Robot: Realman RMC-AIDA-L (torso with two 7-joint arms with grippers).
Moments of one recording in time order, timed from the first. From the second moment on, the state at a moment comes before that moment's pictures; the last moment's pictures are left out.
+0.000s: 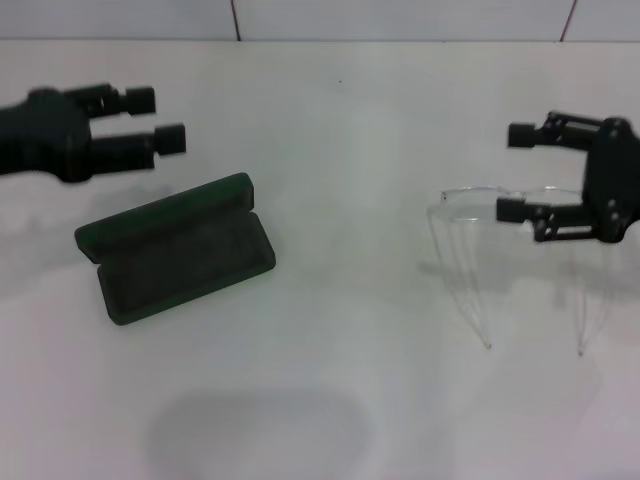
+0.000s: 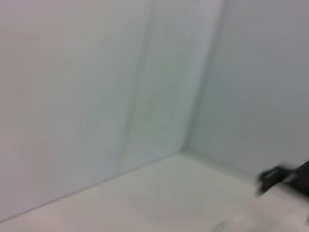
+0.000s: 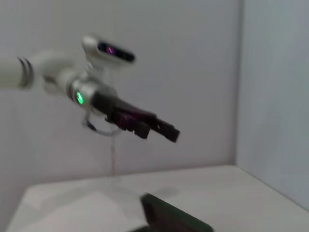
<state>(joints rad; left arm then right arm) -0.39 -2.02 0.76 1.12 1.82 1.70 -1.80 0.44 1.97 -0.90 -0.82 -1.65 -1.69 1.24</state>
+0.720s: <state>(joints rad) -0.54 -2.07 0.97 1.31 2.38 1.59 -2.10 0.38 1.95 -0.79 -0.98 -1.66 -1.70 1.37</state>
